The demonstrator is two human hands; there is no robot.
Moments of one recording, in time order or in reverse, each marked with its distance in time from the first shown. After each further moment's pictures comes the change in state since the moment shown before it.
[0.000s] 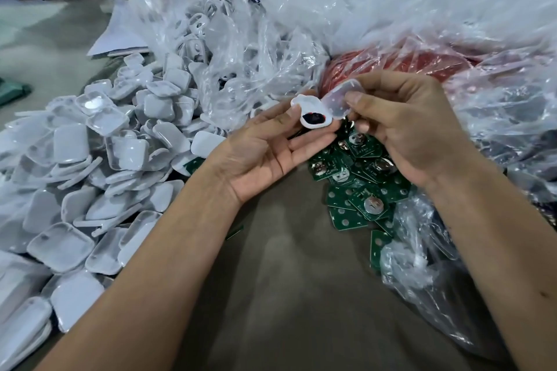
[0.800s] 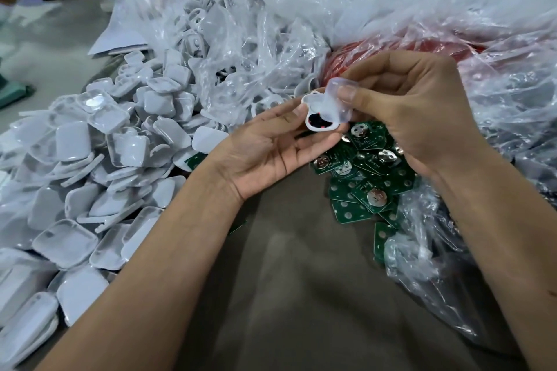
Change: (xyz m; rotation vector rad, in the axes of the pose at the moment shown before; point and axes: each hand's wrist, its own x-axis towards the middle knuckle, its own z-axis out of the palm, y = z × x) left_hand -0.001 -0.001 0.000 0.046 -0.049 -0.060; right_hand -0.002 -0.001 0.002 -0.137 0.005 -0.201
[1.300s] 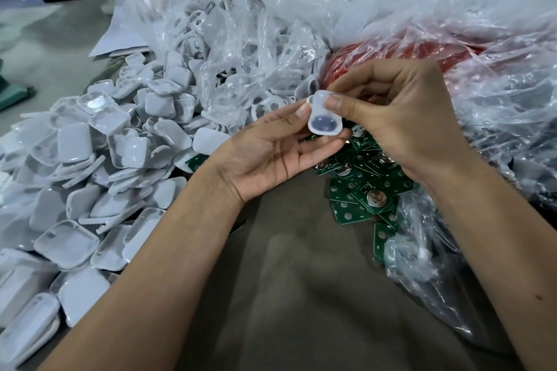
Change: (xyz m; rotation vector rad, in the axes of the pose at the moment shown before) left_hand -0.003 -0.001 0.002 0.038 -0.044 -0.033; right_hand -0.001 0.007 0.006 -0.207 -0.012 -0.098
